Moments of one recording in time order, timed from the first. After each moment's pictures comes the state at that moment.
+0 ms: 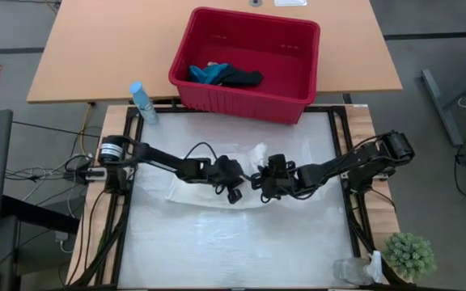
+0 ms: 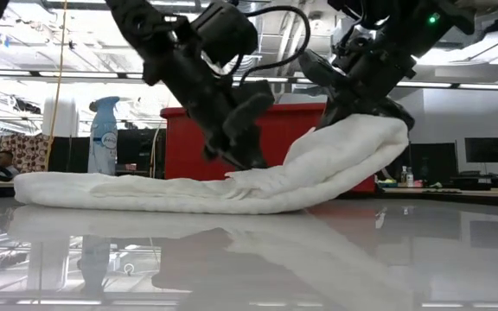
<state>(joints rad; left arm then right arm) 0.01 1.88 1.04 0.09 -0.14 -0.31 0.21 1.55 0.89 -0.30 0.79 1.22</state>
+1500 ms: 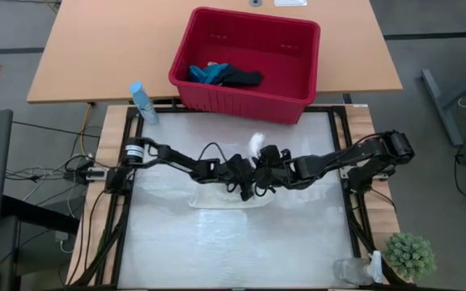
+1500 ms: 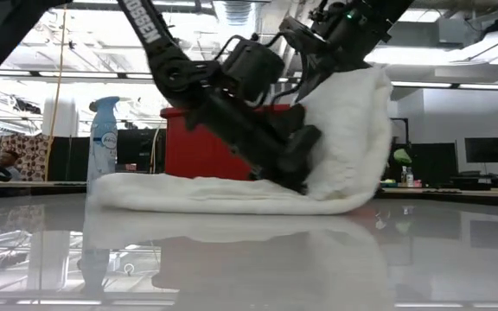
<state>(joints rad) 0.05 2.13 1.15 0.42 -0.10 -0.23 0.17 1.55 1.09 -0.43 0.79 0.99</state>
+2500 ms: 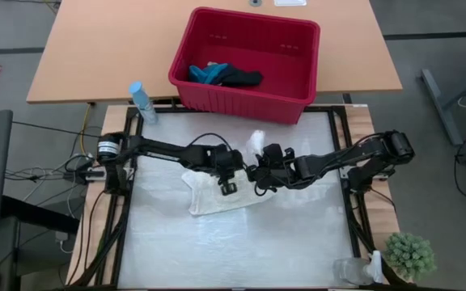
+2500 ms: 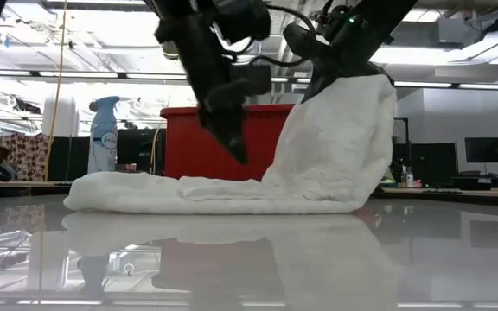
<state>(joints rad) 0.05 1.85 1.30 -0.48 -0.17 -0.14 0.18 1.55 1.10 -0.53 0.84 1.05</state>
